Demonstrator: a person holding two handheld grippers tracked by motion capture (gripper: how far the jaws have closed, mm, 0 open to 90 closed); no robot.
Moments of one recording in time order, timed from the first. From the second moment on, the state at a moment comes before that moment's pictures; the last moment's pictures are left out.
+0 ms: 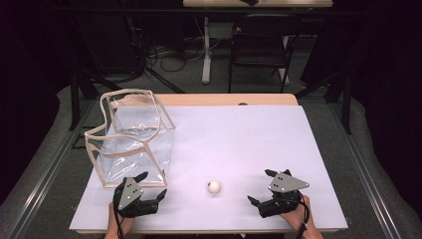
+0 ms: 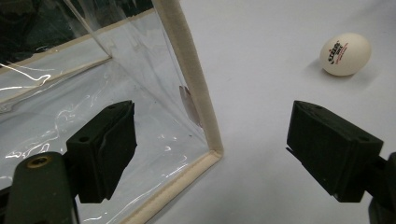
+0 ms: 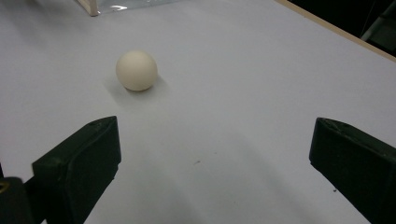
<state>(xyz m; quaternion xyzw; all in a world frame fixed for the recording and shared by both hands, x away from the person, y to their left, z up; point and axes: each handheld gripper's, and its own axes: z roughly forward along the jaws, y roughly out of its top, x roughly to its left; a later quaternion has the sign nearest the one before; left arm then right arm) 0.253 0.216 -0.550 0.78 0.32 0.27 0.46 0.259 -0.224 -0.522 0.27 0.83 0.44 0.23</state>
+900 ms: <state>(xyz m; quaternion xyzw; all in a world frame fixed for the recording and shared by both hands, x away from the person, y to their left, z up) 0.254 0.216 -0.549 0.78 0.32 0.27 0.46 0.277 -0.193 -0.513 0.25 0.85 0.43 0.20</state>
